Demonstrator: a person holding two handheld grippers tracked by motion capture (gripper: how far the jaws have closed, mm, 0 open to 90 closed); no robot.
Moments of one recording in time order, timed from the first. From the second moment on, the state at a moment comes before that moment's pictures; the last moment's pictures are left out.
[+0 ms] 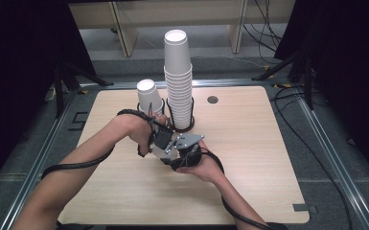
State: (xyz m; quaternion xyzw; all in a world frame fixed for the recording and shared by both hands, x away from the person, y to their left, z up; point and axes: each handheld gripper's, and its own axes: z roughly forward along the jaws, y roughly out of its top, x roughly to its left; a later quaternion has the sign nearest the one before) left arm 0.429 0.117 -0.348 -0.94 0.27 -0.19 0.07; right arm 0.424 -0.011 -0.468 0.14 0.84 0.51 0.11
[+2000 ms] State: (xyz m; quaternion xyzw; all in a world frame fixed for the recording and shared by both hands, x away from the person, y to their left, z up) left arm 0.433 0.178 -0.354 -0.91 0.10 -0.26 -0.31; right arm 0.416 -0.066 -0.463 0.19 0.80 0.54 0.16
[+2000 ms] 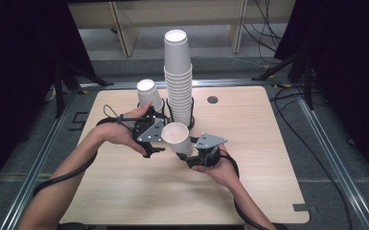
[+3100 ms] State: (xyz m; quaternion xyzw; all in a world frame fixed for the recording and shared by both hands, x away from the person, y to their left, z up) left arm 0.398 0.265 -0.448 -0.80 -0.23 -0.31 -0.47; right arm 0.402 -0.135 -0.458 0.33 0.72 0.57 0.23
